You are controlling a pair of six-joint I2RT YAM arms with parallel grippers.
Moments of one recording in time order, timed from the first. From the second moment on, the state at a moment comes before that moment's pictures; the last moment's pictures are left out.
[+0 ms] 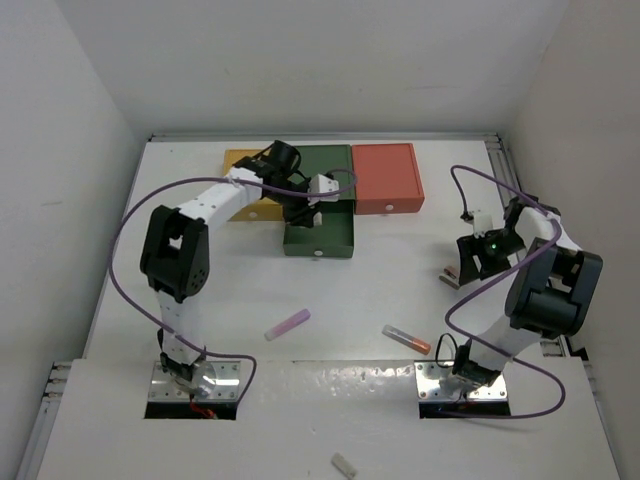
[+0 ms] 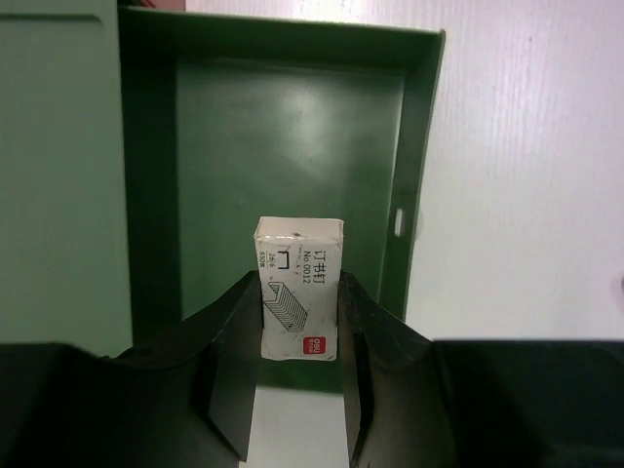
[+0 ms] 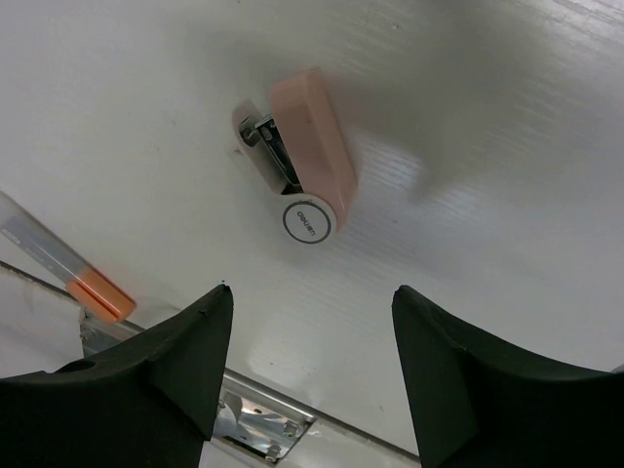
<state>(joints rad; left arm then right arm) -0.42 1.91 1.58 -0.73 0.61 0.94 -0.40 1.62 1.00 -0.96 -0.34 -0.71</state>
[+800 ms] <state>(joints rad) -0.51 2.18 1.75 -0.71 0.39 0.87 -0.40 1.69 0.96 -0.88 -0.36 -0.75</state>
